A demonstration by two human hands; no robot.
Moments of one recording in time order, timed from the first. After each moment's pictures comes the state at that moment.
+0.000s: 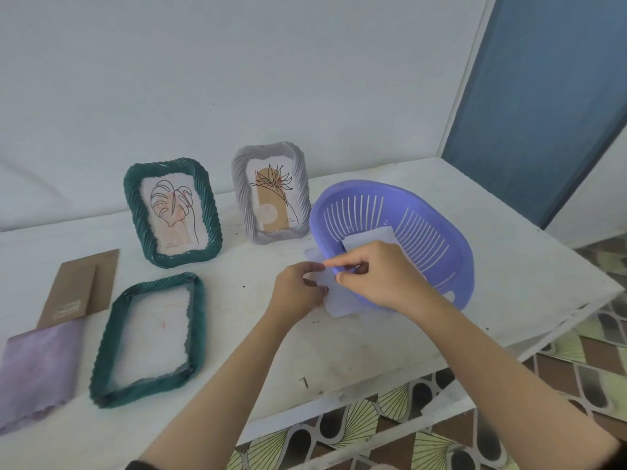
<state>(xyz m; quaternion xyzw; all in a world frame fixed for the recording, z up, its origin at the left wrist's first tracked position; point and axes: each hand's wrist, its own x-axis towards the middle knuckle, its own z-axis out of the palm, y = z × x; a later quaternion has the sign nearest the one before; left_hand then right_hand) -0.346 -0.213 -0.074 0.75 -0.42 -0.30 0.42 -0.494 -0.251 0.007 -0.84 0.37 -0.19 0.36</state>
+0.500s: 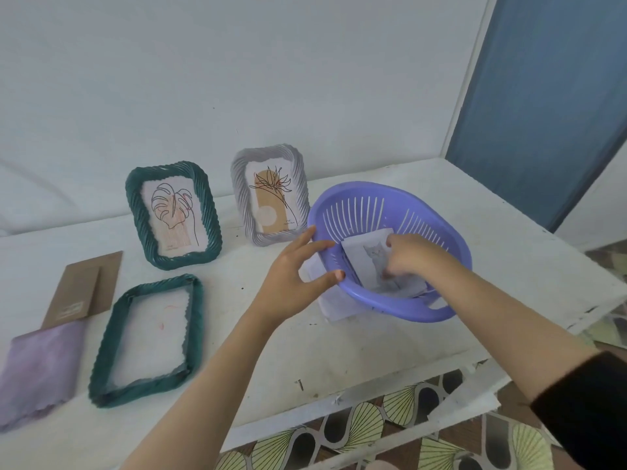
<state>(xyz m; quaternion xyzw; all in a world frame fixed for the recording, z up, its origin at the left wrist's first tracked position) -0.350 -0.197 -0.034 0.67 -0.58 -0.20 0.42 -0.504 -0.325 0.002 -0.81 0.55 0.12 0.16</state>
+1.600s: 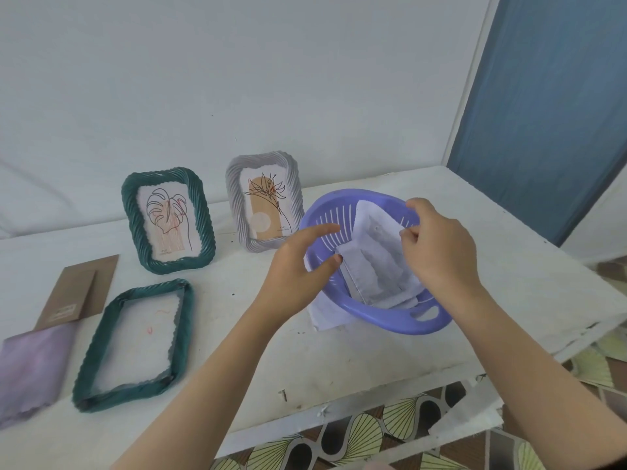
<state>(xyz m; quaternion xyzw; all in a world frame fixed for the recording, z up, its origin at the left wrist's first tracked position) -0.381 -0.206 0.000 0.65 -0.57 -0.17 0.47 -0.545 -0.320 0.009 -0.81 0.49 -0.30 0.09</state>
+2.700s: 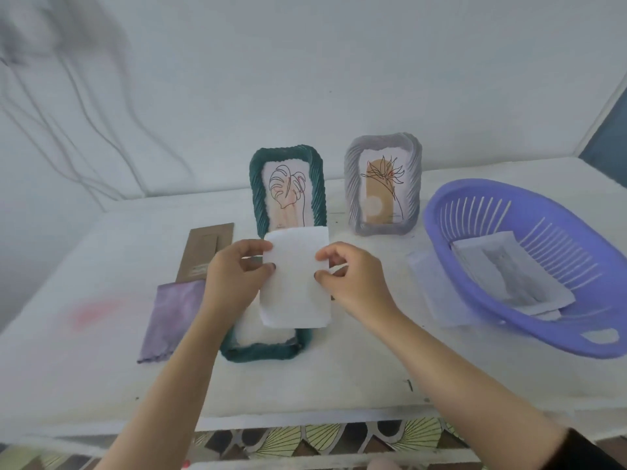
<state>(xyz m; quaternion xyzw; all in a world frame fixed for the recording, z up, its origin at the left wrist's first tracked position) -0.215 -0.064 -0.005 0.82 -0.28 -0.12 0.49 -0.346 -0.178 -0.023 -0.77 0.31 -0.27 0.48</state>
